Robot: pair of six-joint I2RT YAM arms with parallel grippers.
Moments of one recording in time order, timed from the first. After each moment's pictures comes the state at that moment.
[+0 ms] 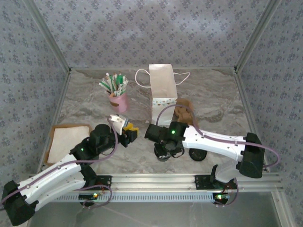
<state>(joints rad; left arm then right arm) -0.85 0.69 0.46 -0.09 0.02 -0.31 1.19 1.47 1.23 -1.20 0.04 0.88</state>
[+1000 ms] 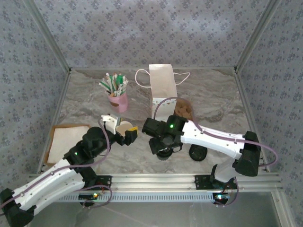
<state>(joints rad) -0.85 0.57 0.46 -0.11 -0.12 -0.31 1.17 1.50 1.36 -1.28 0.14 0.81</state>
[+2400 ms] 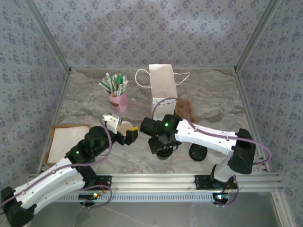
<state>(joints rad) -0.85 0.60 0.46 -0.11 -0.12 -0.31 1.15 1.55 1.37 -1.28 0.15 0.78</state>
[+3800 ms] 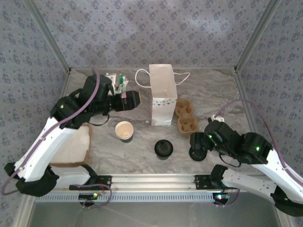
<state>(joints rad) -0.76 1.24 1.71 -1.12 -0.06 -0.72 0.94 0.76 1.16 -1.43 0.32 0.84</state>
